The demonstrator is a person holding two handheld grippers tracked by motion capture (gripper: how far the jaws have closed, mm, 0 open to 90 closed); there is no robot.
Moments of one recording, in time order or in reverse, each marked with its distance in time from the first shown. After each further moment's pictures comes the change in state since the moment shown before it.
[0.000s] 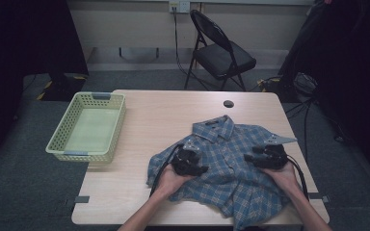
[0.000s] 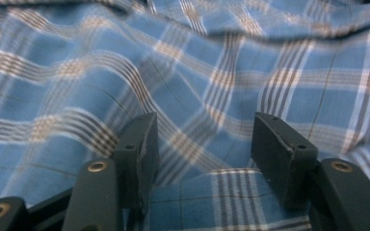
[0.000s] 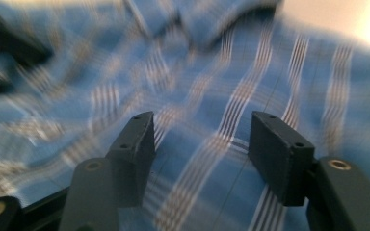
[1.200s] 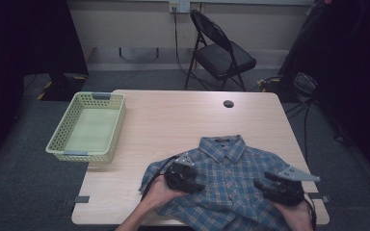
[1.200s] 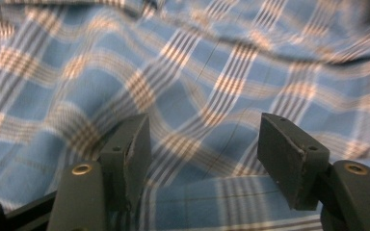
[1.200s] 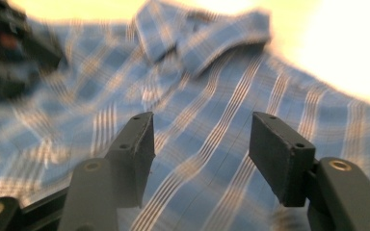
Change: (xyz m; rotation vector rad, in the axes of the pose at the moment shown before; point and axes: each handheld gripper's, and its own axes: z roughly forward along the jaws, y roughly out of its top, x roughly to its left) left arm -0.021 -0.023 -0.031 0.007 -0.196 0.058; right arm 0.074 -0.045 -0.082 -0.089 -0.110 0.075
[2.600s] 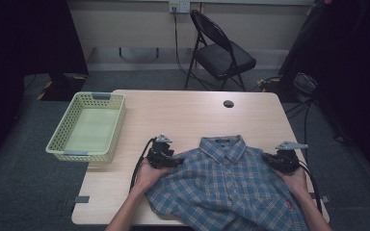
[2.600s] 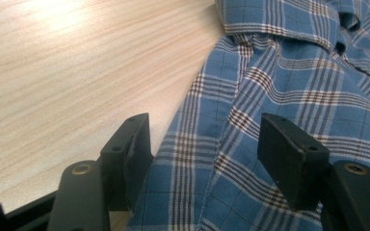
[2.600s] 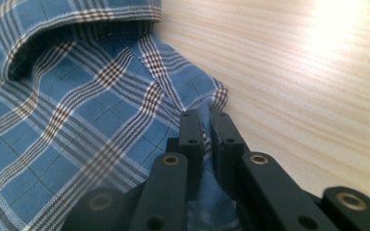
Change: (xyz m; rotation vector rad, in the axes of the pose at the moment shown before) left arm 0.082 -0.008 -0.027 -0.067 0.276 -0.186; right arm -0.101 0.011 0.084 0.121 -0.066 -0.059
